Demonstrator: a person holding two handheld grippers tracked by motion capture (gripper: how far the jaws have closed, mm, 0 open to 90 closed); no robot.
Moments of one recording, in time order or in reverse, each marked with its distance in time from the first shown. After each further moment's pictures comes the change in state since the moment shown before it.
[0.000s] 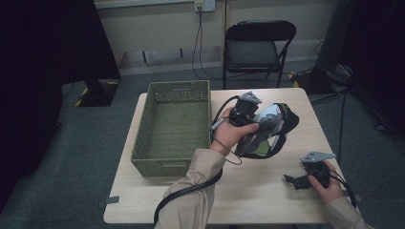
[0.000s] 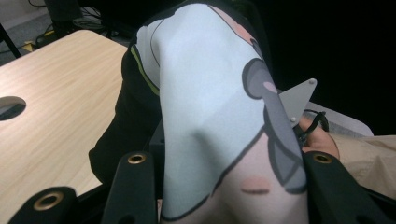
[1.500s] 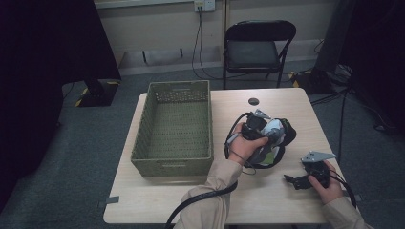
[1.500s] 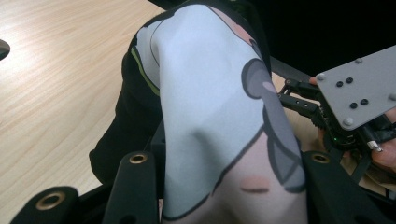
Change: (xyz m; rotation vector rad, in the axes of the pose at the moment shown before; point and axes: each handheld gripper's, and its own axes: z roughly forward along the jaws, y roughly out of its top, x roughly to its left) left arm 0.007 -0.040 0.070 0.082 0.109 -0.068; right arm 0.000 0.000 0.000 0.001 0.000 0.000
